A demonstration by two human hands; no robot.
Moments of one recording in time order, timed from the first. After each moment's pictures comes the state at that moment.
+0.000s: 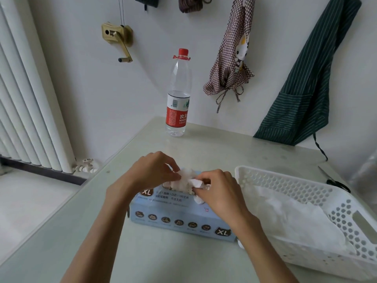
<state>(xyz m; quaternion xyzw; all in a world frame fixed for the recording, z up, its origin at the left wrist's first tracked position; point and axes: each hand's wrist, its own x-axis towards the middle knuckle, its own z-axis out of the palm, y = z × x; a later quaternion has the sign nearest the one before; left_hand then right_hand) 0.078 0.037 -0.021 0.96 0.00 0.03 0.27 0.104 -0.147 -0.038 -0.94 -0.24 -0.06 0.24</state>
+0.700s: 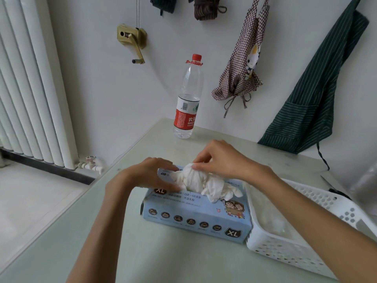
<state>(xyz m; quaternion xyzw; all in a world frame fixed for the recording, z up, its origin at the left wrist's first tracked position) 0.074 0.079 -0.039 0.95 0.03 -0.07 0.31 0.131 -0.112 0.032 -0.91 -0.39 0.03 0.15</state>
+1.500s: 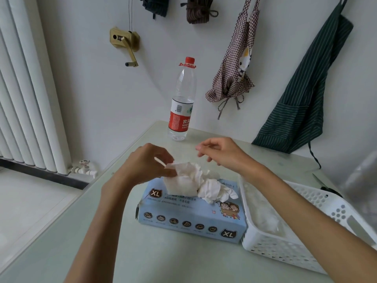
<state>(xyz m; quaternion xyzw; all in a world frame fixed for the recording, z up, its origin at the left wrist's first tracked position) 0.066 0.068 -0.016 0.92 0.02 0.11 0.39 0.137 -0.124 0.033 -0.88 -0.25 0.11 0.40</state>
